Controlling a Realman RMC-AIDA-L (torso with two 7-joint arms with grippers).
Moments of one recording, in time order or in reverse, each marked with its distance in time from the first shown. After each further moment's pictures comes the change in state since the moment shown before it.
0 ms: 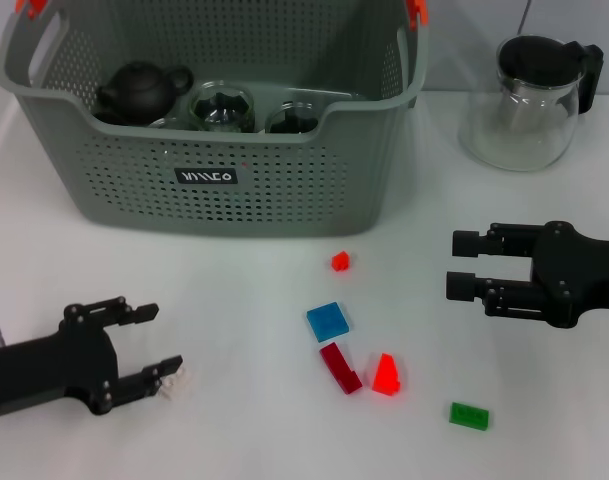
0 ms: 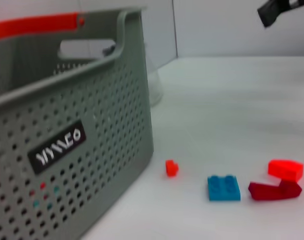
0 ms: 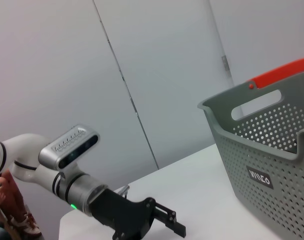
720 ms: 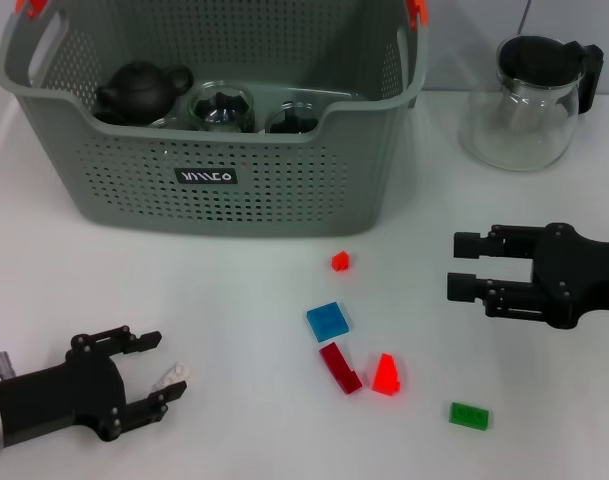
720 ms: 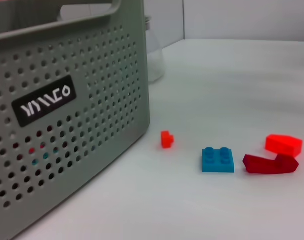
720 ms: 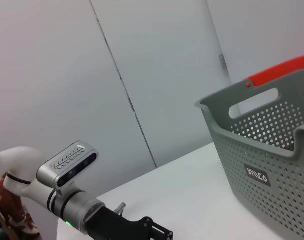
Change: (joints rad) left arm 0.023 -0.008 -0.007 -0.088 0.014 -0.076 0.045; right arm -0.003 0.000 0.000 0.001 -0.002 0.006 0.002
